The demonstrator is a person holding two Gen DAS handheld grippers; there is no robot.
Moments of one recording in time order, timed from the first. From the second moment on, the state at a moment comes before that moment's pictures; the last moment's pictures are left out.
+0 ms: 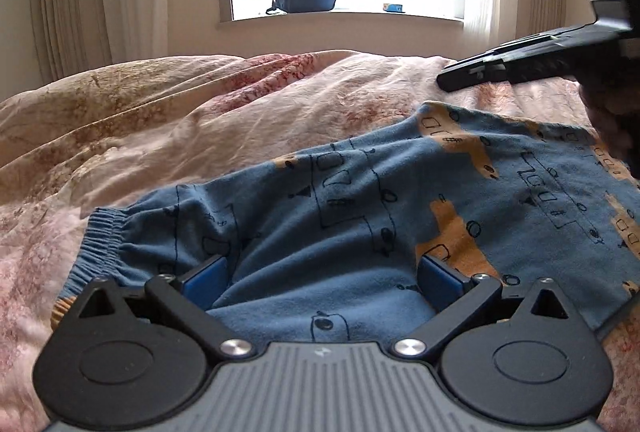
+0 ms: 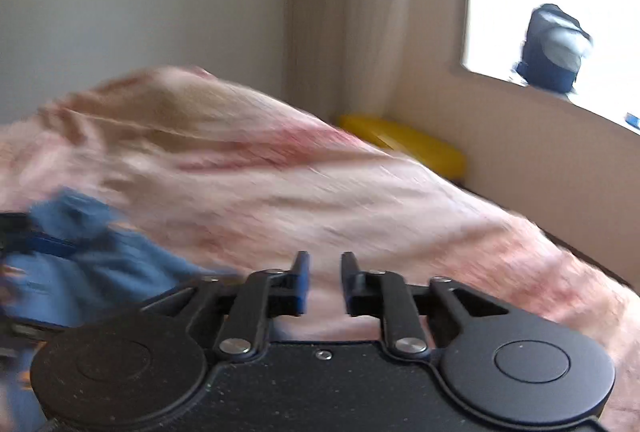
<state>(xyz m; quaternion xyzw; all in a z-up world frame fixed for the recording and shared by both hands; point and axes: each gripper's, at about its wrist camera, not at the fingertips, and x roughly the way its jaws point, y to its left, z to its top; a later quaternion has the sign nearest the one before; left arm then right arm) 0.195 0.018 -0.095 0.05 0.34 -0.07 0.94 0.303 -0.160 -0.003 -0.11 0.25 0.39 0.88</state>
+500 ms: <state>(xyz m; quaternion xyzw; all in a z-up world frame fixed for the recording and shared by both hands) 0.187 0.008 -0.065 0.00 0.34 -0.02 0.94 0.228 -0.225 0.023 -0.09 0.23 0.21 0.95</state>
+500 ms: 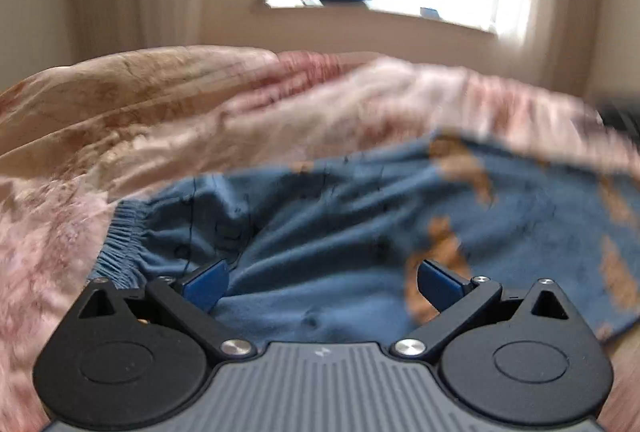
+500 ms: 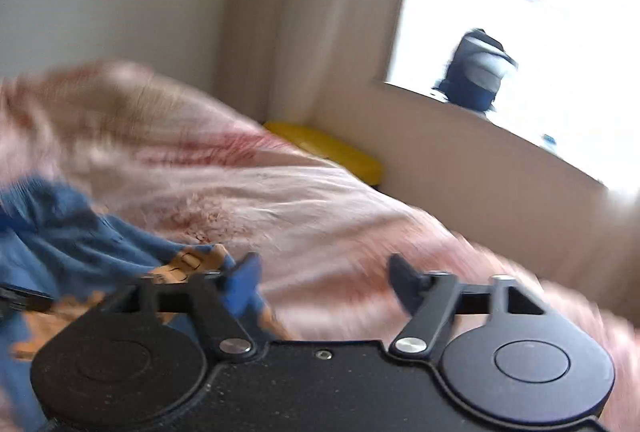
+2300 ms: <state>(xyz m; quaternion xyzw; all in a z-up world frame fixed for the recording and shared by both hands) 0.317 -0.449 -0.055 0.17 0.39 -0.31 0.85 0.073 -0.466 -0.051 0.37 0.19 -0.17 0.89</state>
